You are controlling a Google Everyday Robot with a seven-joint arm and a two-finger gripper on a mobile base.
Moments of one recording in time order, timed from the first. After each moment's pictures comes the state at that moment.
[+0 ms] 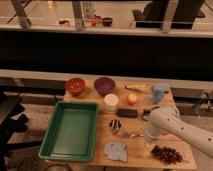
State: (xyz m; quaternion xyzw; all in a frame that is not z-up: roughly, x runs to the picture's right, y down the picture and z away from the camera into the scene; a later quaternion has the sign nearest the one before) arm 0.207 0.281 0.780 -0.36 -0.09 0.01 0.93
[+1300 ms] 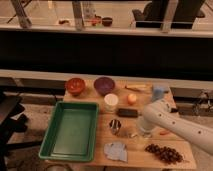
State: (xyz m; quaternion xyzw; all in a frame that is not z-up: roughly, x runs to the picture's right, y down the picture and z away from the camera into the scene) arm 0.184 0.255 0.803 -0.34 -0.09 0.02 0.94
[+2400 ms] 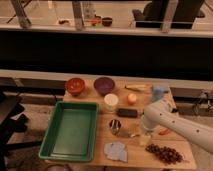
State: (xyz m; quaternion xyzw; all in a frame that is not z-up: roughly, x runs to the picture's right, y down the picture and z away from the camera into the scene) arm 0.211 0.250 0.827 -0.32 -0.06 0.02 0.94
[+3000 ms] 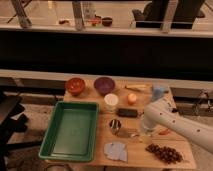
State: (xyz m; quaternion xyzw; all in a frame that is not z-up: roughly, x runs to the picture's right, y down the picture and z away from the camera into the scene) arm 0.211 0.246 0.820 -0.32 -0.06 0.02 0.94
